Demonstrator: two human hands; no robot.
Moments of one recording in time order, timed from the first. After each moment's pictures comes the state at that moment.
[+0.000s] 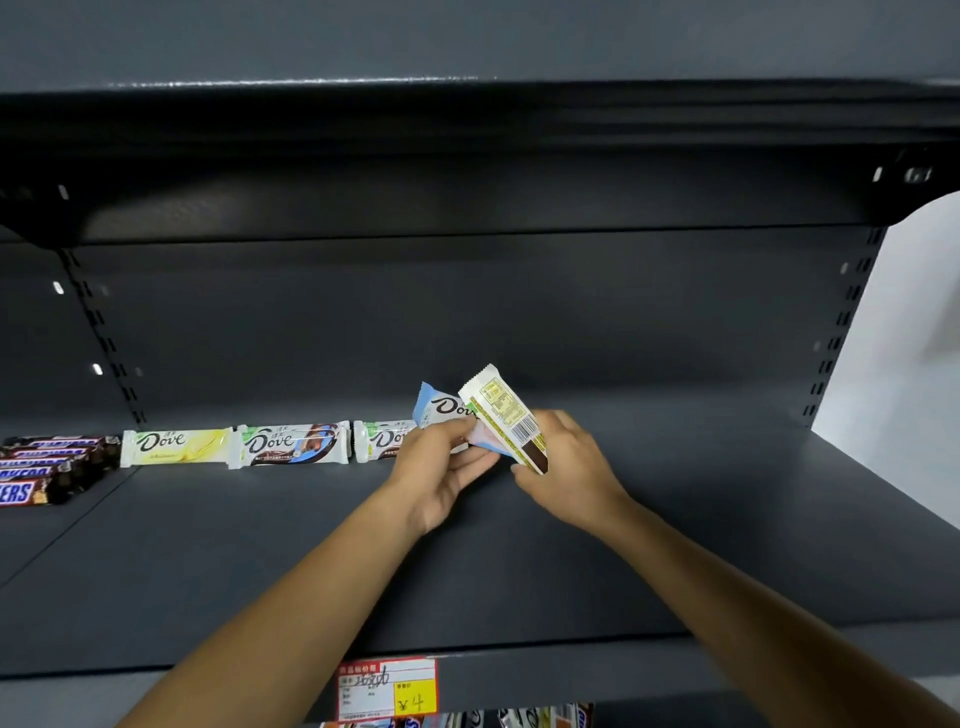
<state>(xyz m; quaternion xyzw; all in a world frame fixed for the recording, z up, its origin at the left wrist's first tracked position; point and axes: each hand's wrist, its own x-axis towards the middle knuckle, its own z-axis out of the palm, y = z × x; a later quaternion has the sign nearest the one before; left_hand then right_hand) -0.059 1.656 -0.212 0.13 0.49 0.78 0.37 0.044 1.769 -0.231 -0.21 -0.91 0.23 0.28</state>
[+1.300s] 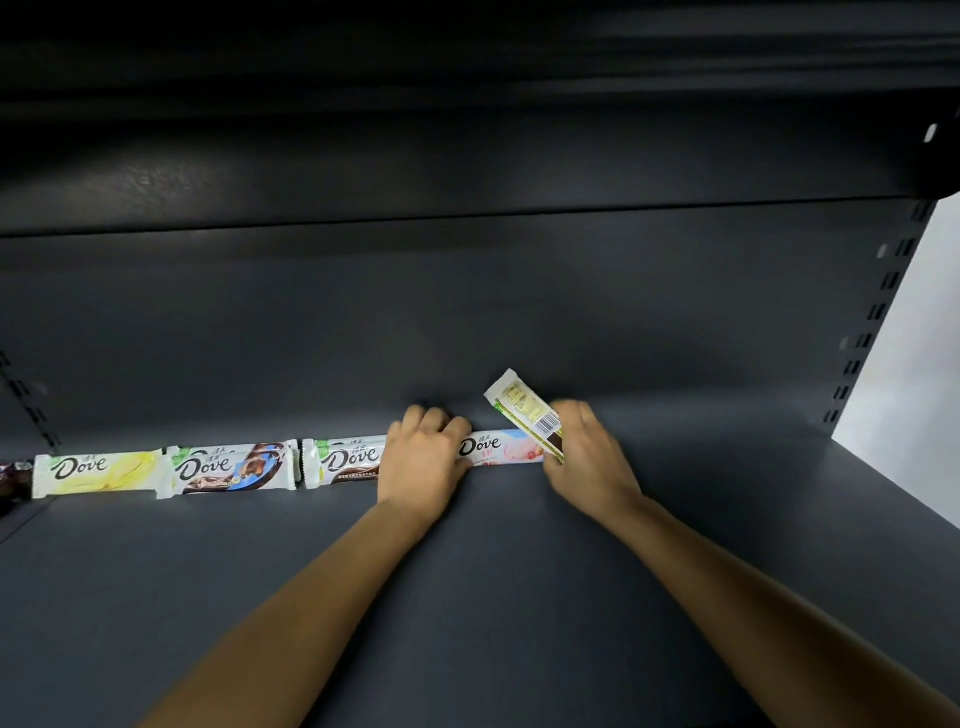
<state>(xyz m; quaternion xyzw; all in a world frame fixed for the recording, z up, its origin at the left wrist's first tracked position) -0.118 1.727 -0.264 0.46 0.84 0.14 -0.23 0.014 1.868 -0.264 -0.25 -0.92 0.14 0.27</state>
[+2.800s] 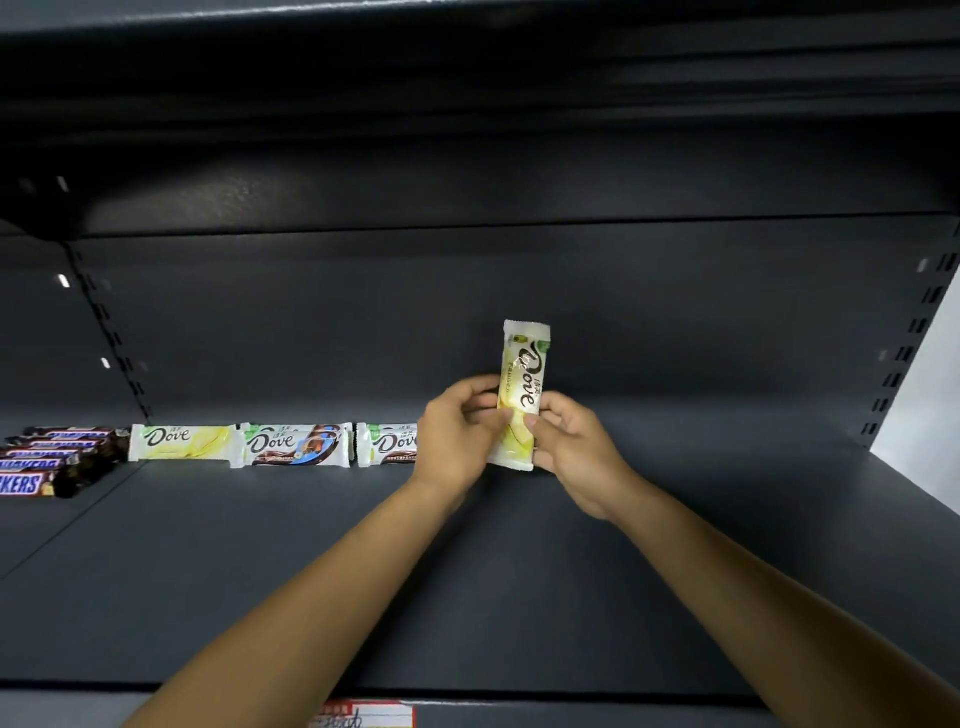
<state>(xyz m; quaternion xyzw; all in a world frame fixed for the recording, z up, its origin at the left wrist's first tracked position) -0.071 1.695 -0.214 0.31 0.66 0.68 0.07 0.006 1.801 -0.229 -0.10 -0.67 0.69 0.25</state>
